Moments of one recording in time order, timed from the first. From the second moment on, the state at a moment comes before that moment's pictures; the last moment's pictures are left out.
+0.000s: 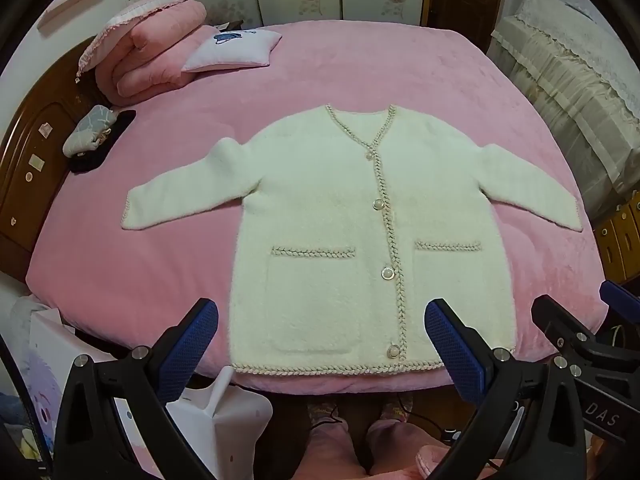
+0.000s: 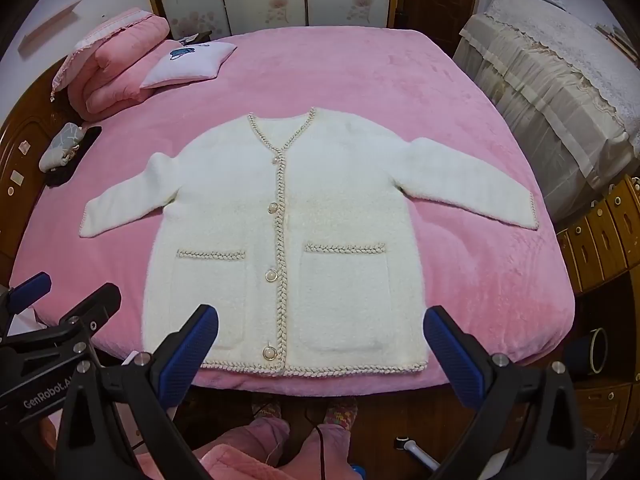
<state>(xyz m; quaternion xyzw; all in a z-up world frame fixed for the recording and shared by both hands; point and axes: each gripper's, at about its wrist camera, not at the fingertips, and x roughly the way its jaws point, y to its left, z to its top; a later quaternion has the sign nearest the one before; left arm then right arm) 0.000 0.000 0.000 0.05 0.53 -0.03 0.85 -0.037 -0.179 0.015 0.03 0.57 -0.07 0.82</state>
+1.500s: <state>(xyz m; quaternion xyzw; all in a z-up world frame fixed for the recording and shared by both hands) -0.021 0.049 -0.040 -0.16 0.59 0.06 0.79 -0.006 -0.170 -0.011 -0.08 0.57 0.06 0.82</state>
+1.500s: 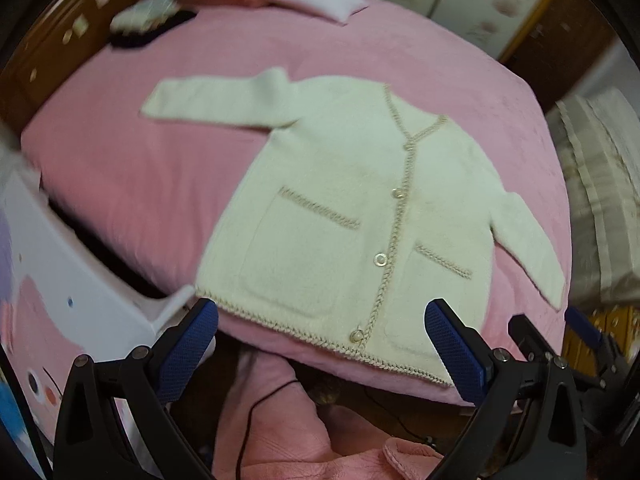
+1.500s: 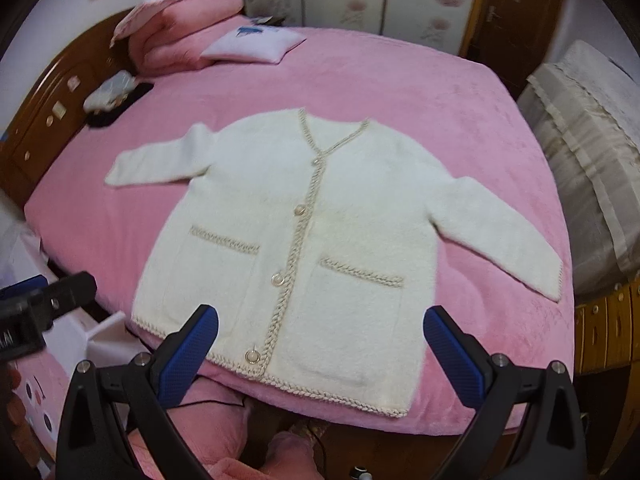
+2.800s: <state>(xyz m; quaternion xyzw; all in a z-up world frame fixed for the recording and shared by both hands) 0.301 0.494 -0.336 -0.34 0.44 0.31 0.77 0.121 0.062 -0.257 0.03 0.77 0.07 0.63</state>
